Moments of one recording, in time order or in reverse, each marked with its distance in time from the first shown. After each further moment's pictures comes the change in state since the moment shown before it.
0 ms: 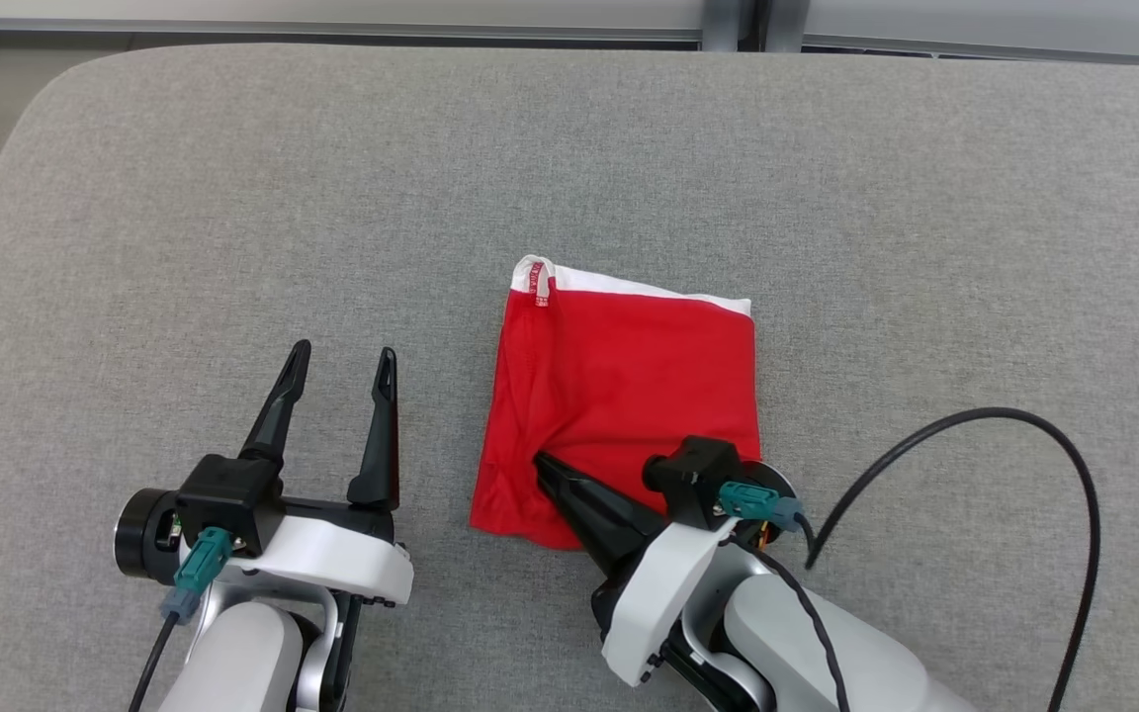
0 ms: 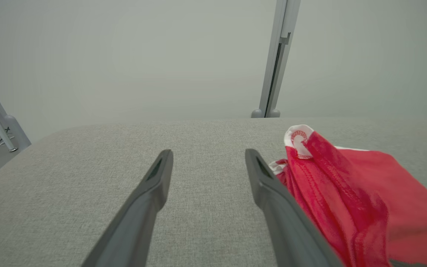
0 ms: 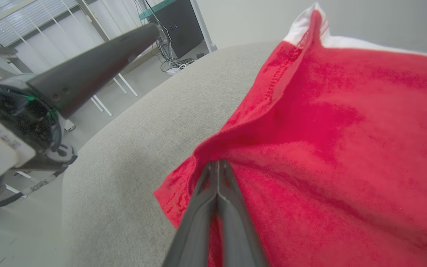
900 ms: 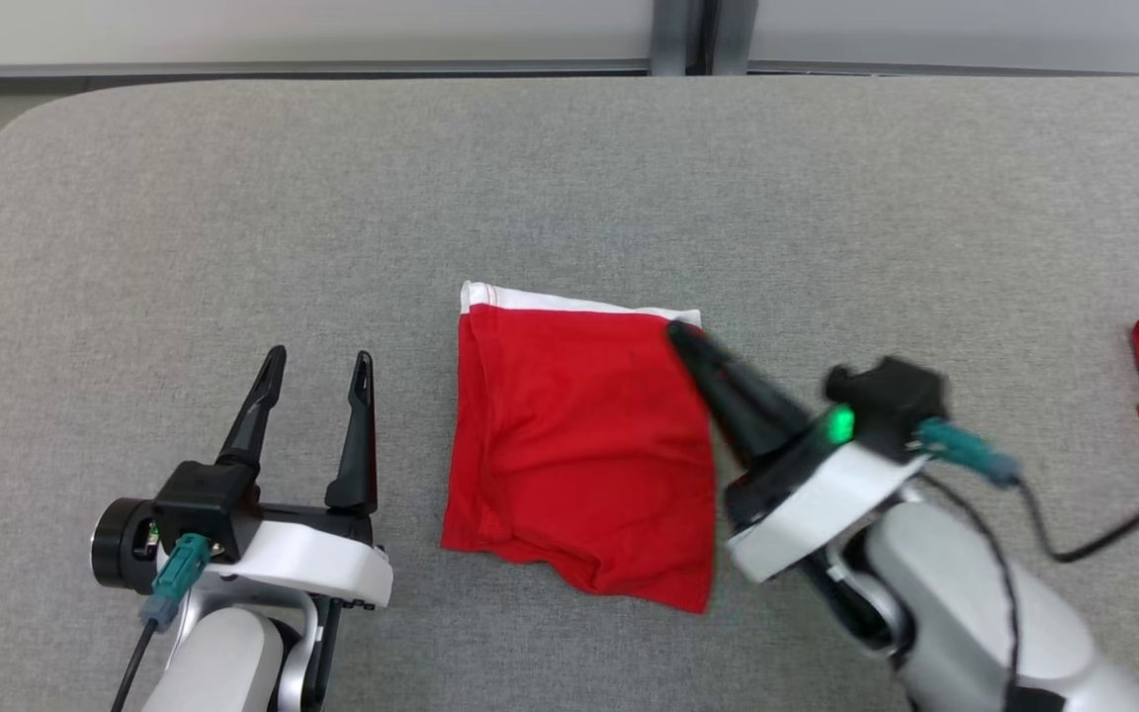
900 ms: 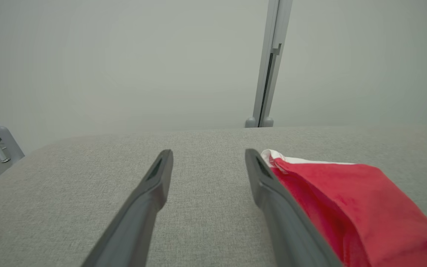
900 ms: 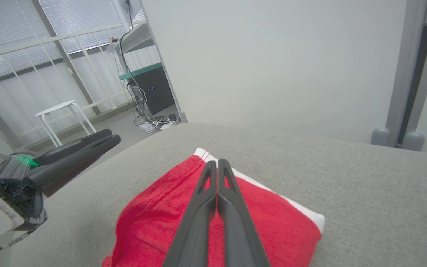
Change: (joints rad) left arm 0.007 0.020 0.009 0.003 -0.014 0.012 -0.008; right arm -0.015 -0.177 -0.085 -0.203 -0.005 0.000 -0.090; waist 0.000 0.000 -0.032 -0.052
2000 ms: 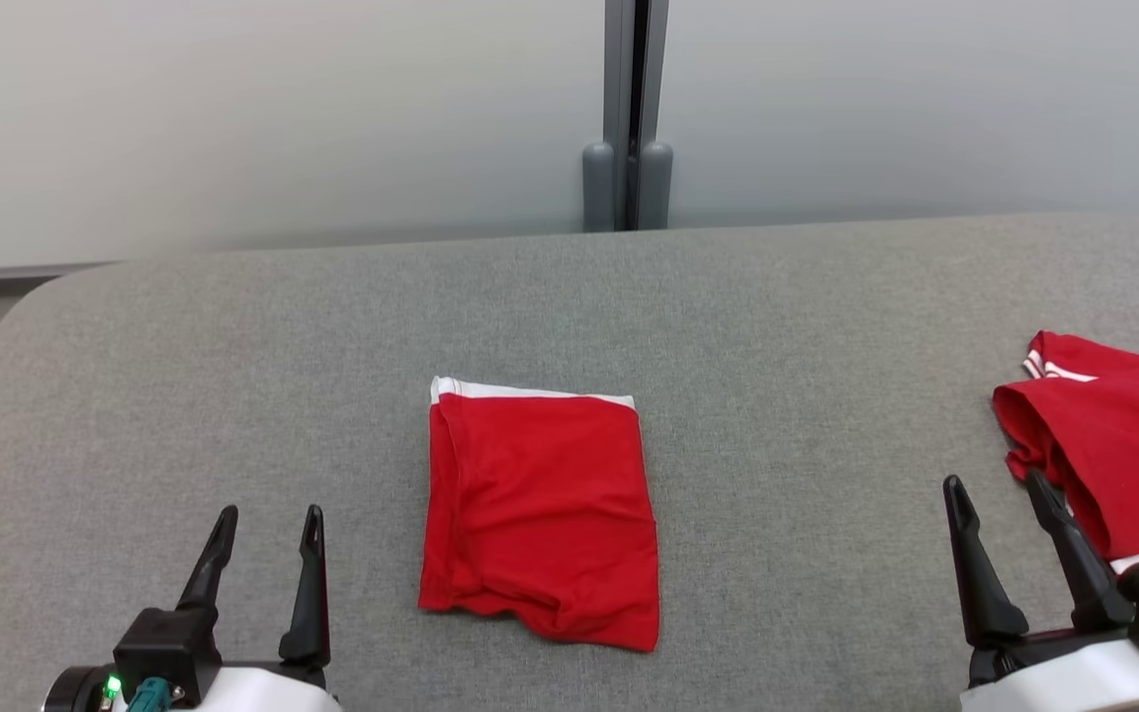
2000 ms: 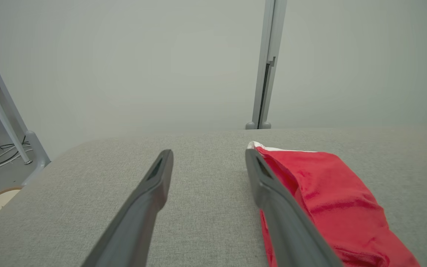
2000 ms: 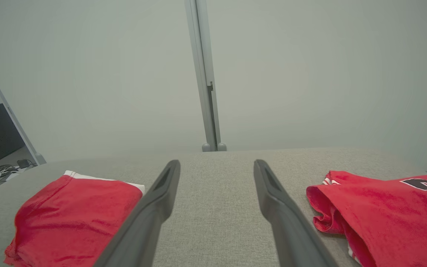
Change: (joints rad) left arm 0.286 0.089 0.022 -0.162 -0.024 0.088 0.071; right arm 0.686 0.116 -0.790 -0.462 -0.374 0.000 0.210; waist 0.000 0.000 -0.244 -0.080
